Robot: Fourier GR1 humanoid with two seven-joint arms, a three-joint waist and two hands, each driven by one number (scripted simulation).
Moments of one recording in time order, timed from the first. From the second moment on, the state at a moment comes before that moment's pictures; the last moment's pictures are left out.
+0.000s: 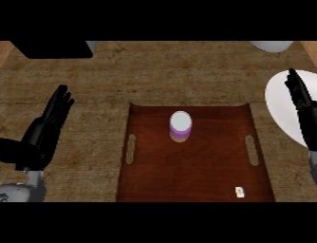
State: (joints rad) left arm -0.08 0.26 -0.08 -1.59 0.15 0.09 0.03; right arm -0.23 -0.52 0.15 -1.34 -0.13 -0.21 -0.22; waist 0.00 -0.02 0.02
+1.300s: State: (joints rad) left arm -0.08 0.20 -0.14 -1.45 0.03 0.22 0.21; right arm -0.65 -0.42 0.52 -1.05 0.00 0.43 -0.71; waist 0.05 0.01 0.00
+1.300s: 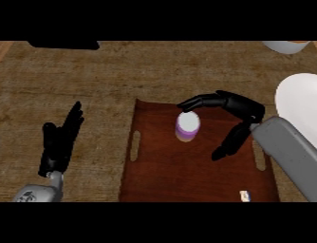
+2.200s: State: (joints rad) left arm -0.04 0.20 -0.11 -1.45 0.02 0.22 0.20; right arm -0.98 -0.37 0.74 -0.87 0.44 0.48 -0.63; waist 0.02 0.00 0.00
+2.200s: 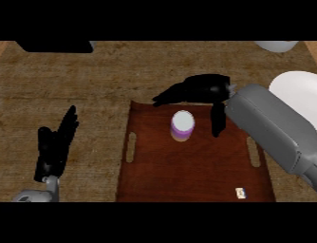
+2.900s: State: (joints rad) left arm -0.02 0.15 -0.11 -1.45 -0.02 0.22 0.20; right arm -0.97 -0.27 0.71 -0.74 0.63 0.45 -0.67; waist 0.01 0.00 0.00
